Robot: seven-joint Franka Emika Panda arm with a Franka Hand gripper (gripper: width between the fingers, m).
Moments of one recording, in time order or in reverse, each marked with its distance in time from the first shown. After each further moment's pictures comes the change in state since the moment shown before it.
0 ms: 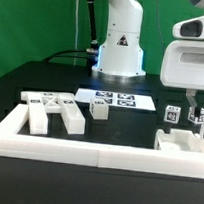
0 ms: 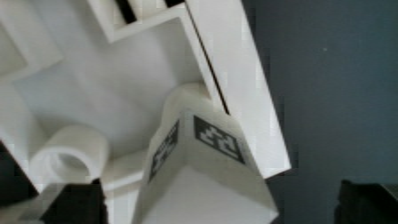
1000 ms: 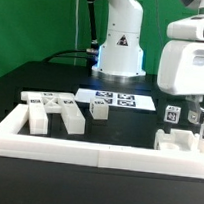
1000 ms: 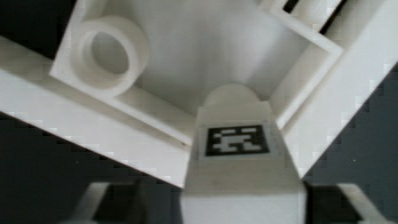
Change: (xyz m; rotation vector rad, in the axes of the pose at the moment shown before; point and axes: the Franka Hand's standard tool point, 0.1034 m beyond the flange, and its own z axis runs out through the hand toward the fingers) arm 0.002 0.015 0.005 -0.033 -0.011 -0.580
